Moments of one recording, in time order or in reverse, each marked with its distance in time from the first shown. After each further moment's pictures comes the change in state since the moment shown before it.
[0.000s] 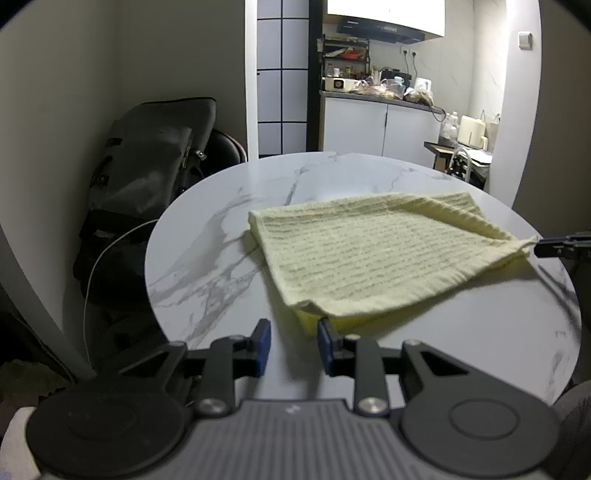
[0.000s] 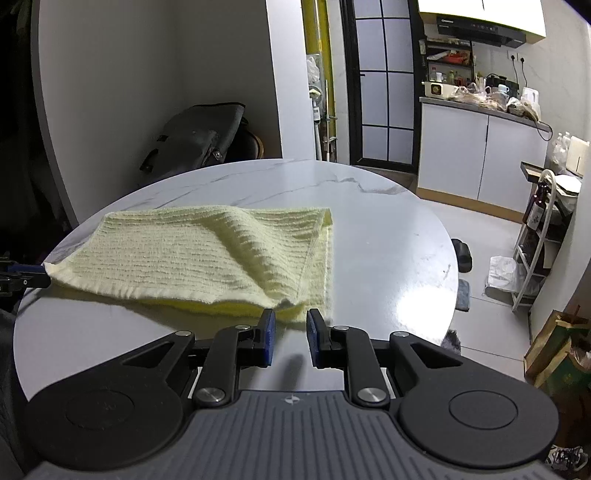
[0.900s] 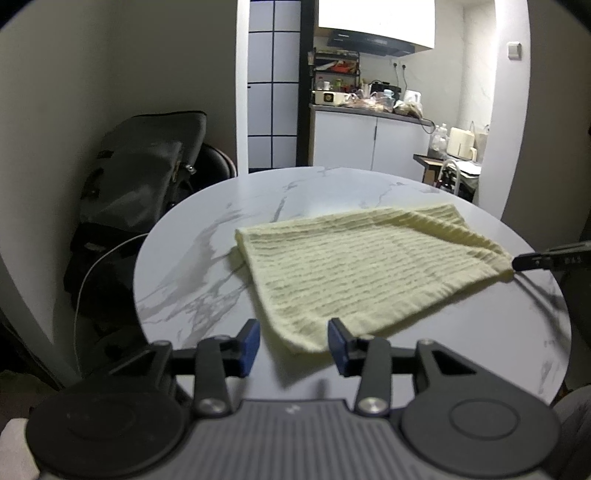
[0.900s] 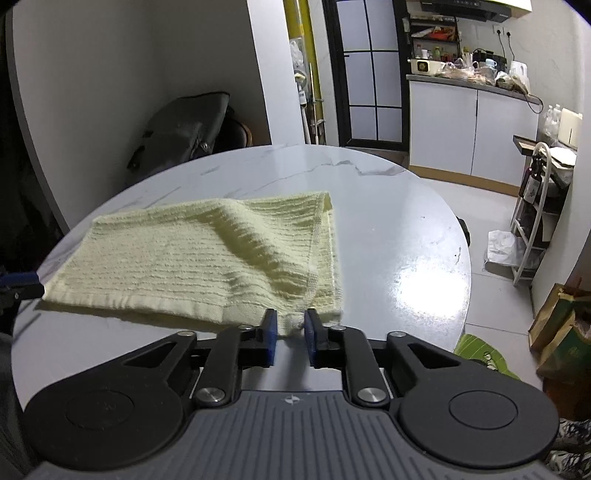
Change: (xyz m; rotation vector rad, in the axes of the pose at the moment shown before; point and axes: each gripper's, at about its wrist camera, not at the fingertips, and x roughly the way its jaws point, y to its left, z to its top) left arm 0.002 -0.009 0.007 0.011 -0.047 -0.048; right arm 0.023 0.010 0.008 0.052 0.053 -0.021
